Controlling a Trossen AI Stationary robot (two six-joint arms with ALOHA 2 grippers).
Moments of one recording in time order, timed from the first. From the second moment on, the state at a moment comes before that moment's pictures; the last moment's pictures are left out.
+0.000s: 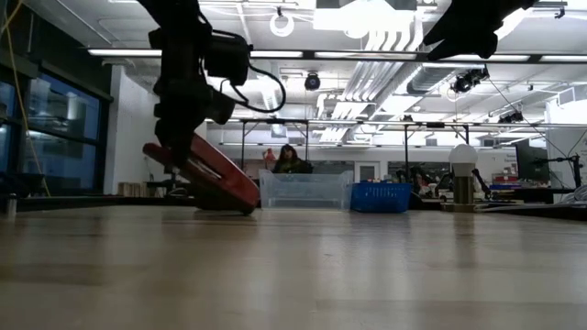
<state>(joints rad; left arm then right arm) 0.33 1.57 1.11 -0.97 0.12 -0.19 -0.16 0.75 0.85 -0.61 0.25 0.29</state>
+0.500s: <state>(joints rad) 0.33 1.58 1.08 -0.99 0.12 -0.20 -0.16 0.80 0.81 -0.50 0.12 0.11</state>
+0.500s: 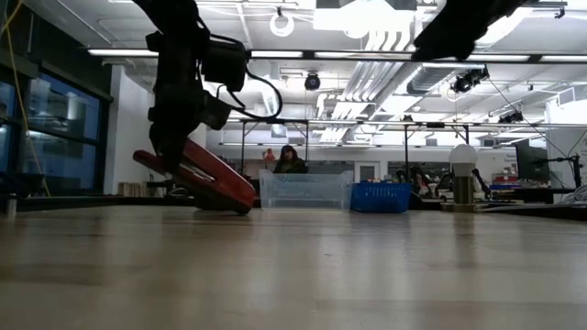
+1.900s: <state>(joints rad) 0.33 1.71 0.97 -0.86 0.12 -0.10 -0.16 1.83 1.01 0.19 -0.17 -0.29</state>
